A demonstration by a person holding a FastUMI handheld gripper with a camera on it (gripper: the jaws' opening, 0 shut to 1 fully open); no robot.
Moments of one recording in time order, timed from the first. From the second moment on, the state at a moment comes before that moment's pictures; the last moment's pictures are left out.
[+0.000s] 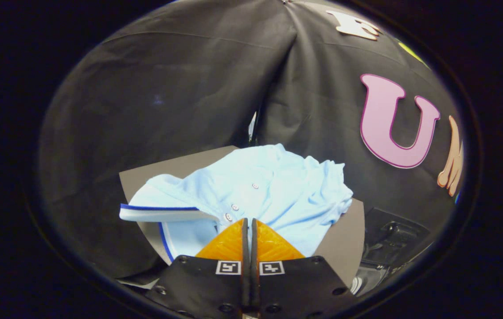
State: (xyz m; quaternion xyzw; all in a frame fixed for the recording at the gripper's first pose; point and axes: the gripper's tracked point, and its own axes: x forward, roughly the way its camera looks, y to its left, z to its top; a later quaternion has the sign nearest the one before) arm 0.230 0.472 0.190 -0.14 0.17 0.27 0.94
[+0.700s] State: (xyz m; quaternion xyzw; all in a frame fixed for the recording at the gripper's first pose) arm 0.263 0.355 0.199 -0.15 0.15 0.17 0.96
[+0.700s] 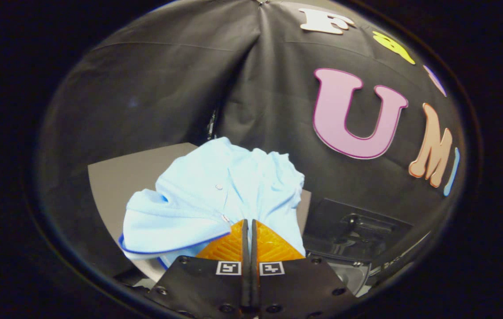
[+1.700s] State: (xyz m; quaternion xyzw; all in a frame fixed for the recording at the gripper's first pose) arm 0.310 0.170 0.153 -0.19 0.19 -0.03 0.96
